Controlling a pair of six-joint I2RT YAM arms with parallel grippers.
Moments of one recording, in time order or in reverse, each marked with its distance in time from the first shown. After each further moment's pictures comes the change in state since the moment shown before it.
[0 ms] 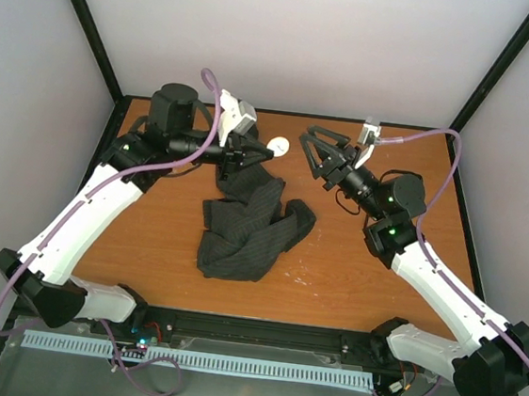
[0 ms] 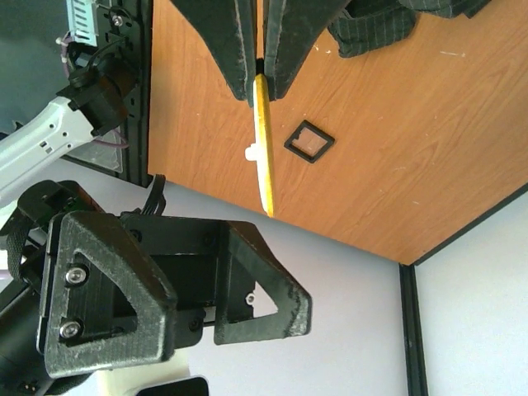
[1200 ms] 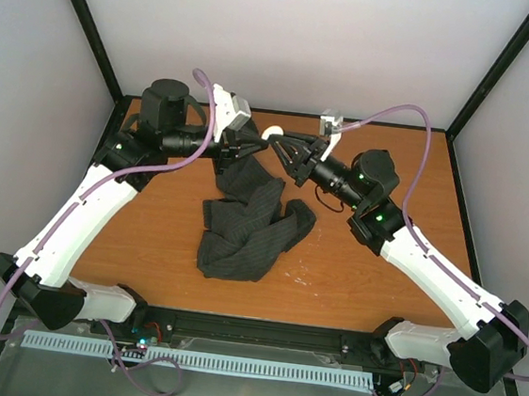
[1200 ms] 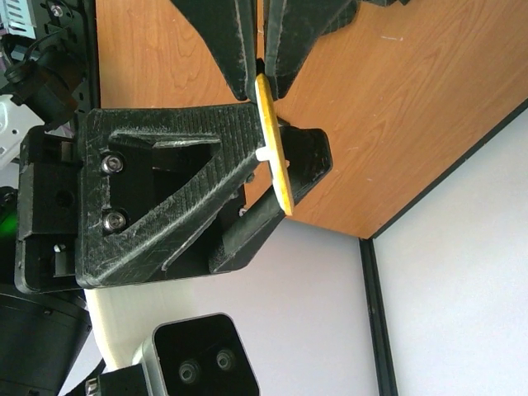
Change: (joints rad) left arm 0.024 -0.009 0.018 0.010 -0.044 0.101; right arm 0.103 0.117 0.177 -0.307 0.027 -0.159
